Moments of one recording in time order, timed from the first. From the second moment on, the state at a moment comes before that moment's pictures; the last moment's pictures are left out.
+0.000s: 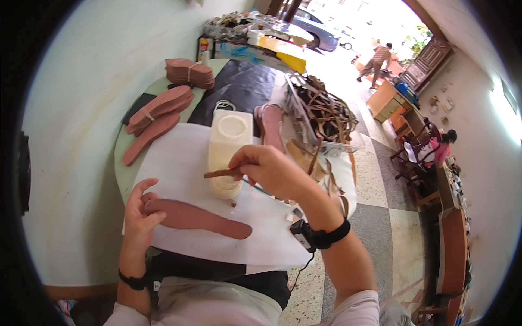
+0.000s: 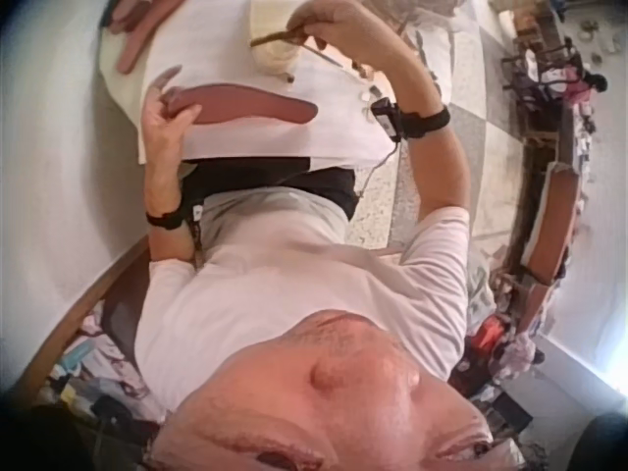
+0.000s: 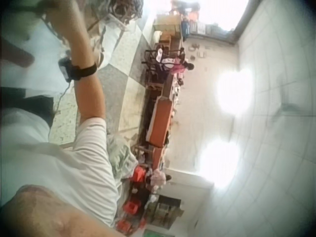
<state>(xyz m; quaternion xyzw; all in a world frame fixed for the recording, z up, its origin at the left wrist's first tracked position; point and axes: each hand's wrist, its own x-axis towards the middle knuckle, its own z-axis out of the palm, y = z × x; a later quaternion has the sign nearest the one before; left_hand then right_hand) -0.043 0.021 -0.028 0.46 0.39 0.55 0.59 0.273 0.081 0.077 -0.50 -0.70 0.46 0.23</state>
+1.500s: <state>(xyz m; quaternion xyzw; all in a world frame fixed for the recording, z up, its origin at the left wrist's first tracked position) -0.035 0.009 -0.006 0.54 0.40 0.54 0.51 0.173 0.060 0.082 -0.45 -0.68 0.51 0.28</state>
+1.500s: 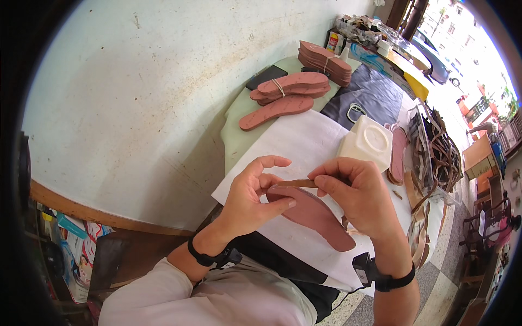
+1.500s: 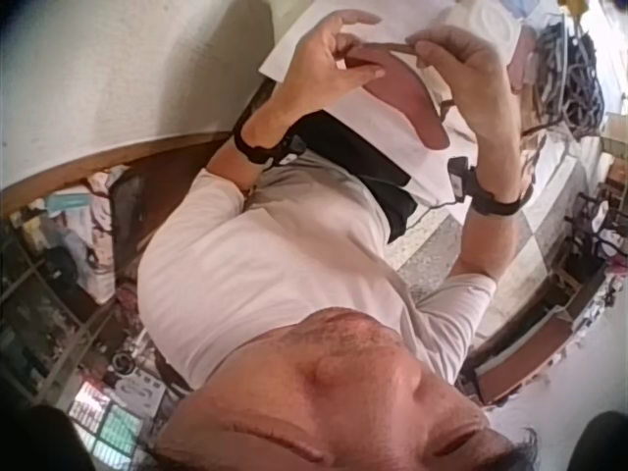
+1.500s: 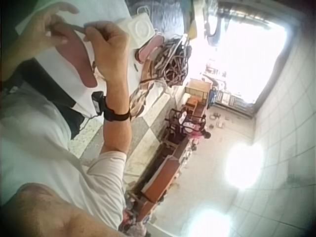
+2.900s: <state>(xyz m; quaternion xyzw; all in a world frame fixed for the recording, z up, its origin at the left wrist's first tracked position) -0.034 0.010 -0.017 0.61 0.38 0.58 0.39 0.176 0.057 0.079 -0.44 -0.75 0.40 0.28</state>
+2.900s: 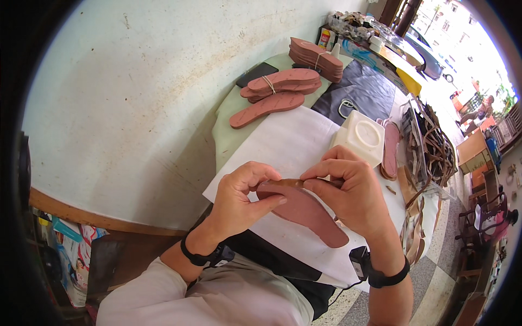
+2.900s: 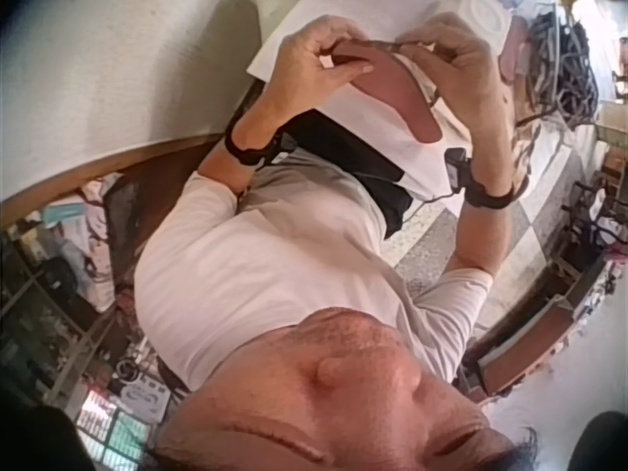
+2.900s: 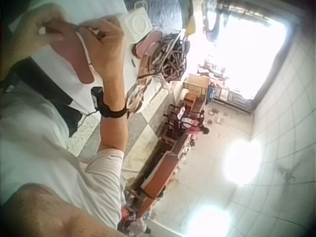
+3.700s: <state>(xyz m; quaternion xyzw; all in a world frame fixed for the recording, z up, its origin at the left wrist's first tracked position) -0.036 0.008 -0.014 0.62 0.40 0.57 0.37 0.181 0.053 0.069 -0.47 -0.73 0.41 0.26</state>
